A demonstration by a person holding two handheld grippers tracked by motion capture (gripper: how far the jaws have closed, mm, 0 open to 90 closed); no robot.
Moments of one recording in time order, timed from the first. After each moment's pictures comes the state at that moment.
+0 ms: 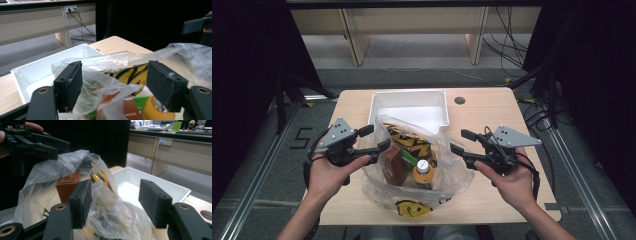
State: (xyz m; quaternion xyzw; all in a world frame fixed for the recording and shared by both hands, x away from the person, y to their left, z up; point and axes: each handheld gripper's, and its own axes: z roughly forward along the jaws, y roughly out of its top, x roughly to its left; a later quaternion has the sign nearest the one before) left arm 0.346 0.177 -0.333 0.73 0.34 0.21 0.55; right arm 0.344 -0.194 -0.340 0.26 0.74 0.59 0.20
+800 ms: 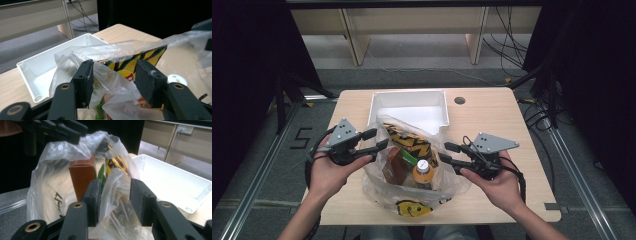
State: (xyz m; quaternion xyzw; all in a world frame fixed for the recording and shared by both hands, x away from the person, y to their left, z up) left arm 0.347 0.180 -0.335 0.75 0.34 0.23 0.53; right arm 0.342 -0.169 -0.357 0.24 0.78 0.55 0.15
